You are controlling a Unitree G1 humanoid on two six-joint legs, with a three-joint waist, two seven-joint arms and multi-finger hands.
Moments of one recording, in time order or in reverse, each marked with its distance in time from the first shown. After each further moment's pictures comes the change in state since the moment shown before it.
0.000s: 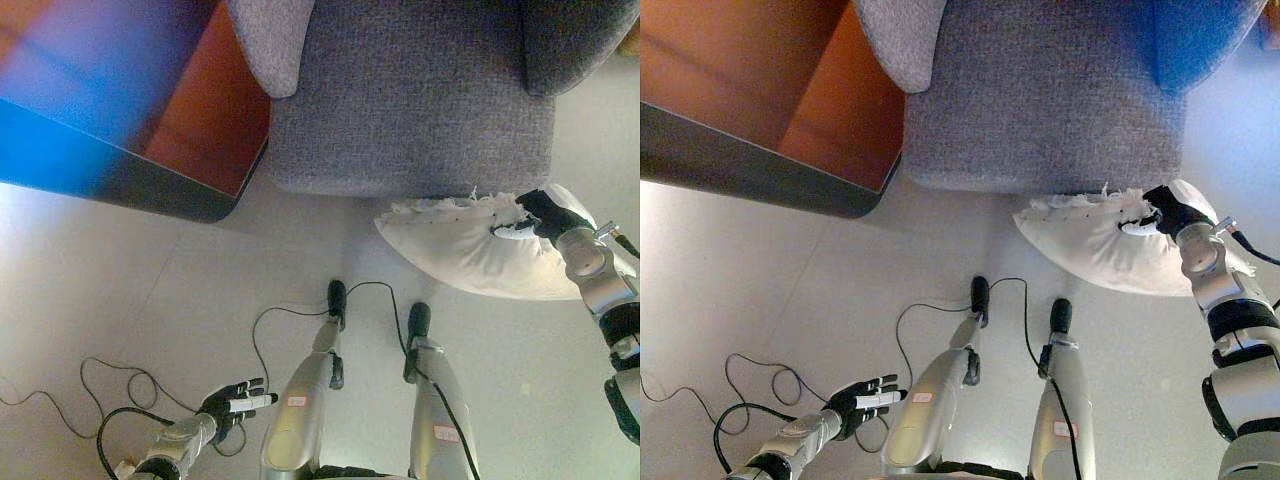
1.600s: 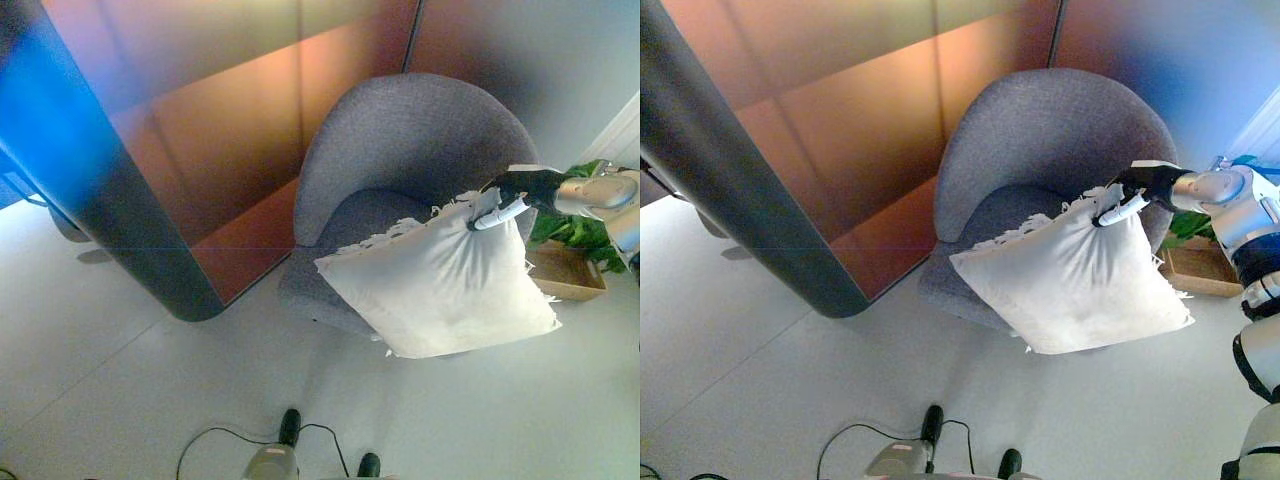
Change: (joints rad) left arm 0.210 0.022 0.121 0.069 0.209 0.212 -0.027; right arm -0.389 -0.112 0.354 -0.004 0.223 0.145 0.574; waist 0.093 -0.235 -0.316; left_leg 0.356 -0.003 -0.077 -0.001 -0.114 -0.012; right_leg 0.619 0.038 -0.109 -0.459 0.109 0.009
